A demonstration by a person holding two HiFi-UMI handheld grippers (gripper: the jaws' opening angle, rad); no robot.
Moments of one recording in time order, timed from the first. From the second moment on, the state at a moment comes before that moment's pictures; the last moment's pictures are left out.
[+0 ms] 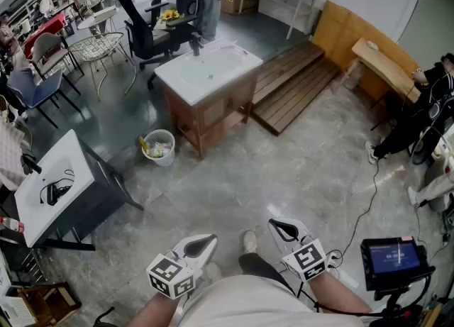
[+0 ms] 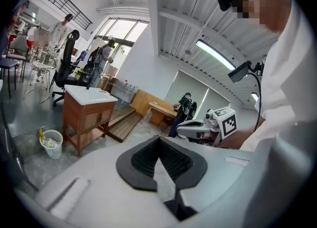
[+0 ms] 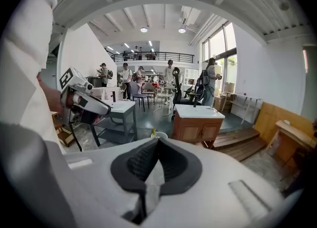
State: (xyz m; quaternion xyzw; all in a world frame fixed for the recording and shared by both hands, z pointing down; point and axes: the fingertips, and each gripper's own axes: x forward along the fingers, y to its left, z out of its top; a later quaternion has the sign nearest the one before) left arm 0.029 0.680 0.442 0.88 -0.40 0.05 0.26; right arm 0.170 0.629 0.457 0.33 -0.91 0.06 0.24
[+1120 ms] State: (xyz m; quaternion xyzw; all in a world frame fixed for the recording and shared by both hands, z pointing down) left arm 0.139 0.375 0.434 0.87 -0.42 0.07 0.22; right arm 0.251 0.318 0.487 0.30 -0.92 0.07 0.23
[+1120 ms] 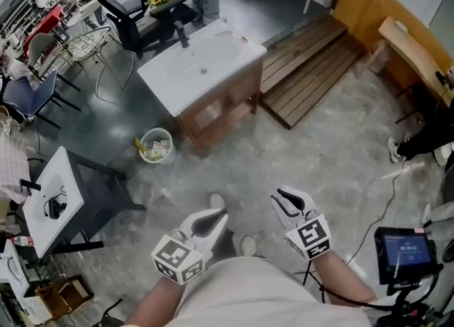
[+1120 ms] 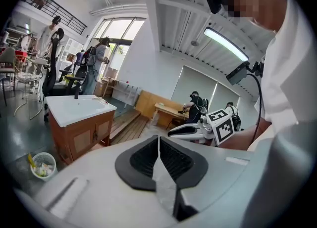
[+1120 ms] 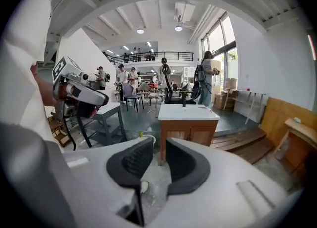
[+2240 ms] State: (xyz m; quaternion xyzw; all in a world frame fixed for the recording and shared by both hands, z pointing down) left arm -0.057 0.066 0.429 0.88 -0.43 0.04 0.21; right arm 0.088 -0.074 0.491 0.35 -0.90 0.05 0.25
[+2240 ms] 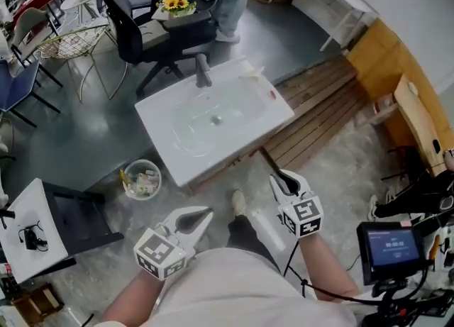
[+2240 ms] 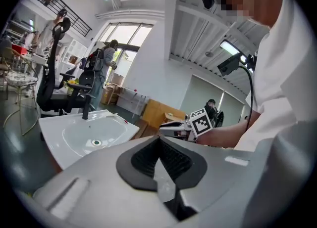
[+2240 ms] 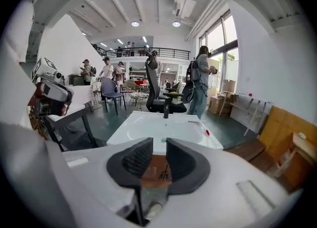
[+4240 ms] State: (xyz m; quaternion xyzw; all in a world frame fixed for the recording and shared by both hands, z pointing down) left arm -0.110 -0.162 0.417 0.68 -0.69 0.03 0.26; right arm -0.002 -0.565 0.671 0.29 -0.90 0.01 0.33
